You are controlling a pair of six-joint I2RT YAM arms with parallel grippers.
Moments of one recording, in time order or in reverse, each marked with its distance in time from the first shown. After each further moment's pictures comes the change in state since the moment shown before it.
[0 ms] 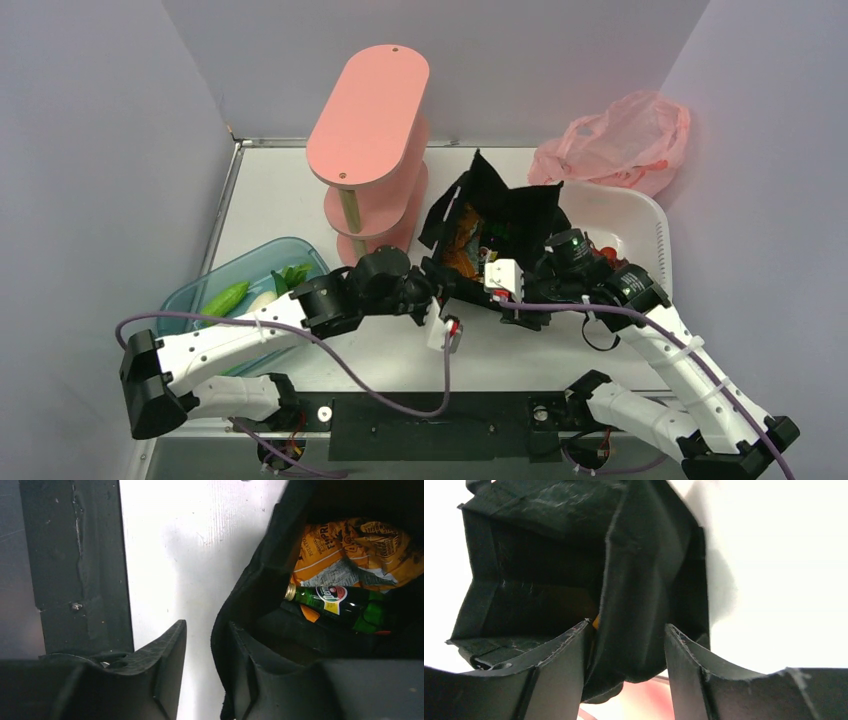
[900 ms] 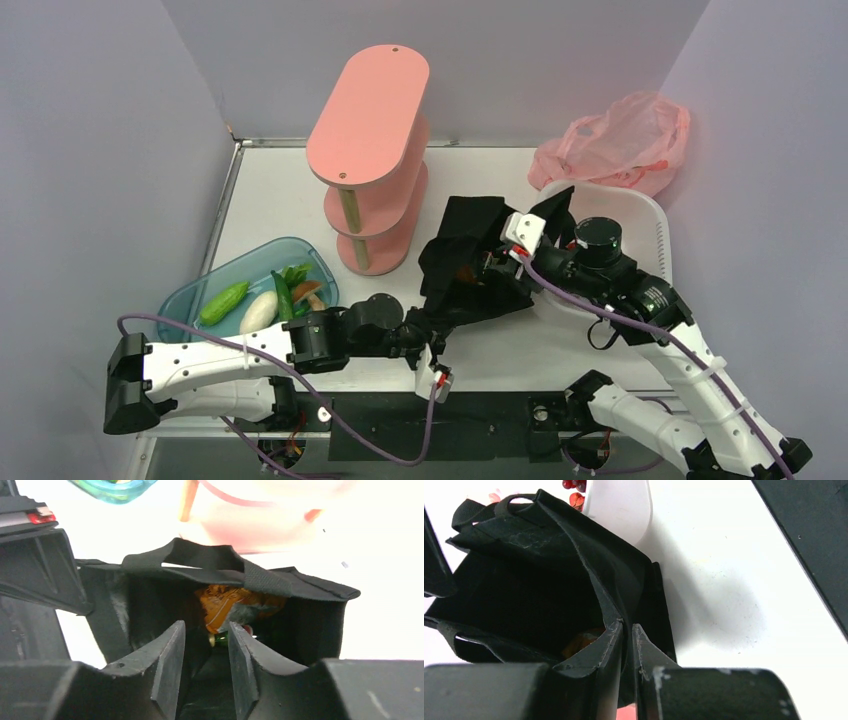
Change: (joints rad) left arm -0.244 -0.174 -0.245 0.105 -0.095 -0.052; right arm 0.000 -0.109 0.021 0.388 0.132 0.351
